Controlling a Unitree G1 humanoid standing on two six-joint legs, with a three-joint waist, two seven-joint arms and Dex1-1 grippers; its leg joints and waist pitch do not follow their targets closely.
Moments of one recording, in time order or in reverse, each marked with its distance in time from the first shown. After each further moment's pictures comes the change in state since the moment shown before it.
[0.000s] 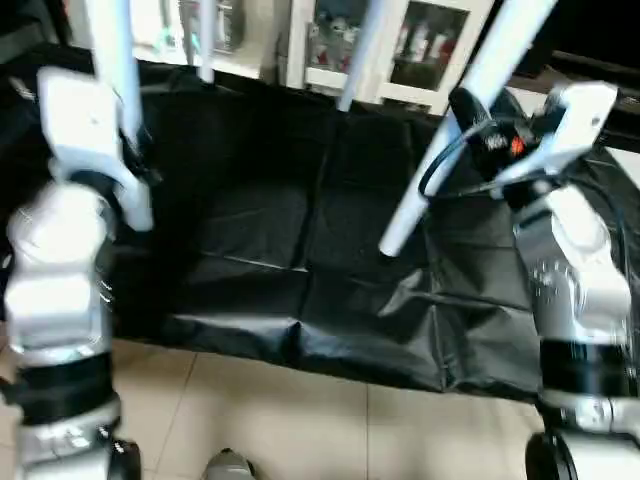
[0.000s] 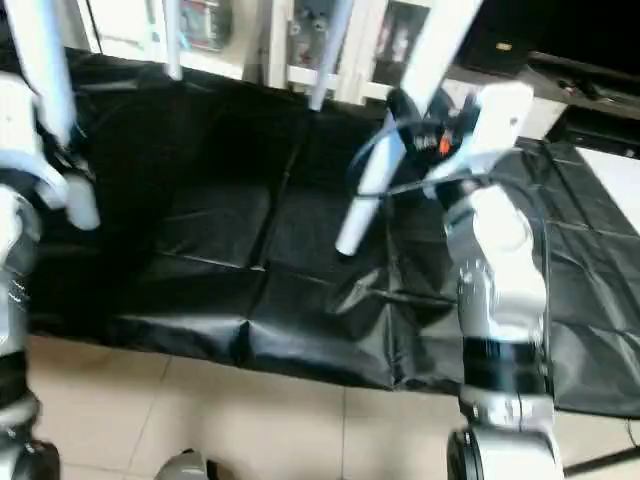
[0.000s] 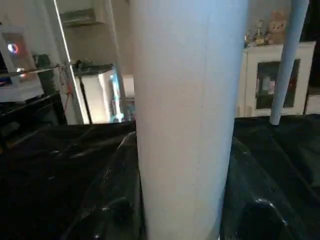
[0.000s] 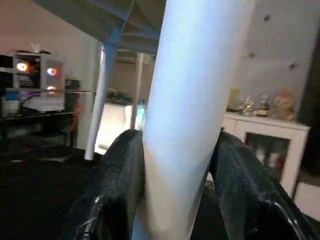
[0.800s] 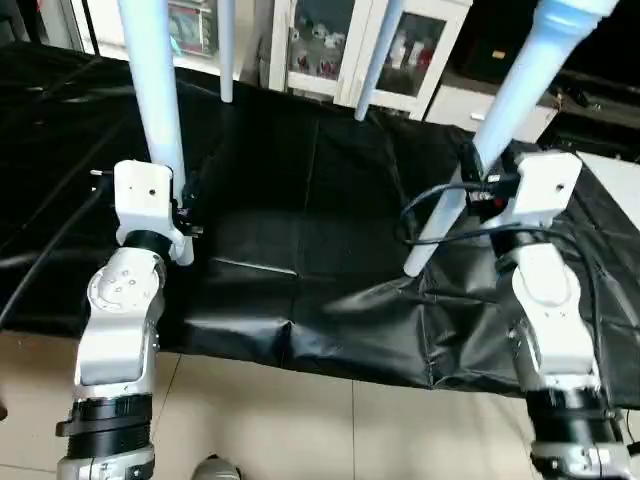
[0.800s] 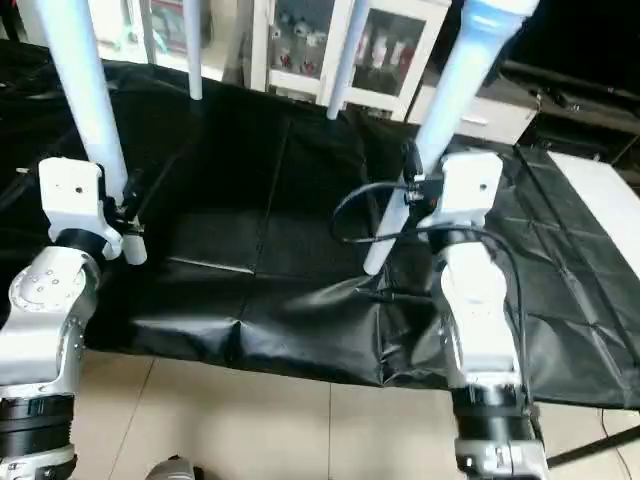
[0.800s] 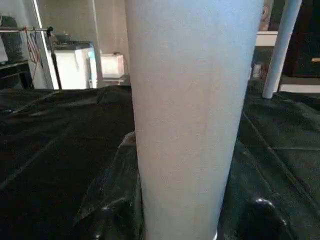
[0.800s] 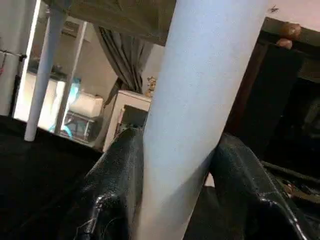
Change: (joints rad) left arm 0.121 -0.084 -0.072 0.168 -0.002 -0.221 0.067; right arm 0.161 0.030 0.119 0.066 -0.226 -0.231 -0.266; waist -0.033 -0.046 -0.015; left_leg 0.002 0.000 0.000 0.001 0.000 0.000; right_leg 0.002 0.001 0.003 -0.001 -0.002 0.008
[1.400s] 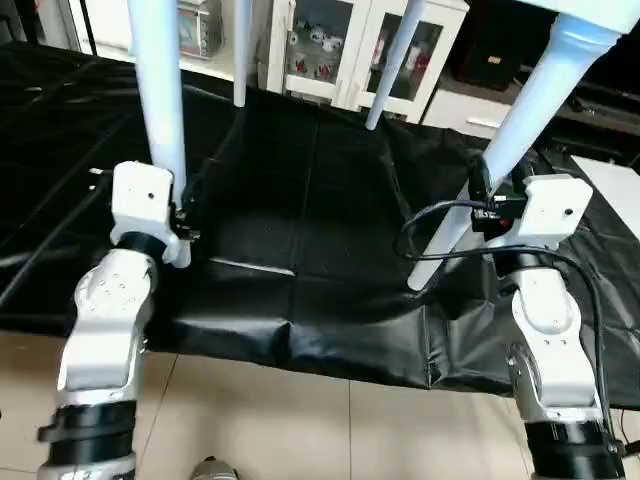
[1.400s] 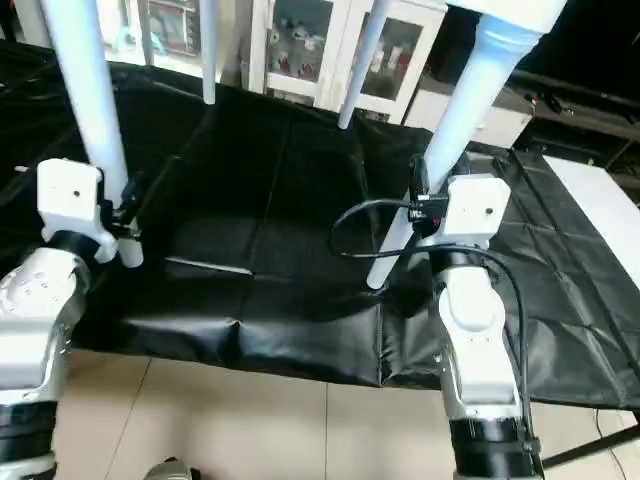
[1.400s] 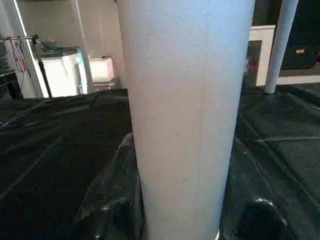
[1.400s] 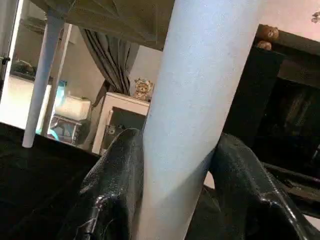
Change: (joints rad) left arm 0.037 0.070 -0.014 -0.056 -0.028 0.028 -0.041; right arm 0.088 0.017 0.023 -0.130 -0.014 0.024 -0.070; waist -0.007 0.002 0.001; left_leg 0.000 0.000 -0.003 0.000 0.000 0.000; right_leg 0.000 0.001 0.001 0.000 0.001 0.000
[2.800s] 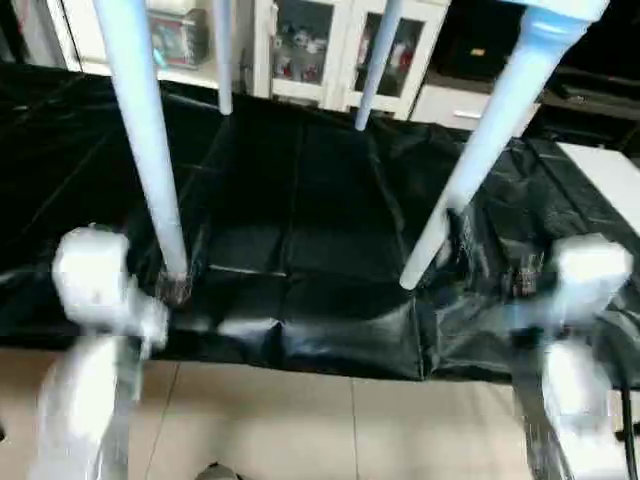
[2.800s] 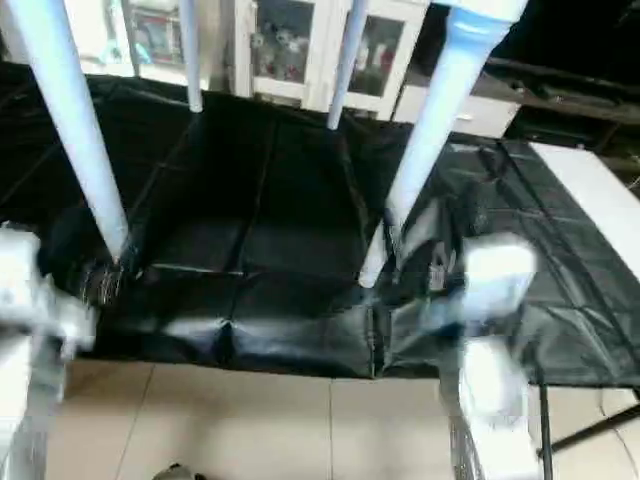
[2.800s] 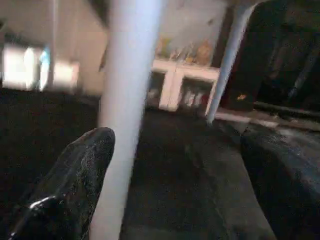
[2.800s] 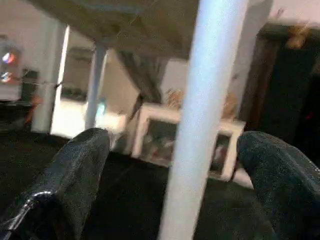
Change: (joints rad) left arm 0.503 -0.159 0.036 -0.427 -0.276 -0.080 -0.041; right arm 0.390 0.012 0.063 -0.334 0.161 -0.027 0.188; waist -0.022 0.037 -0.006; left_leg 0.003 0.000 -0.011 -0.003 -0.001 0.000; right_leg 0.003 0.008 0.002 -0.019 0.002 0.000
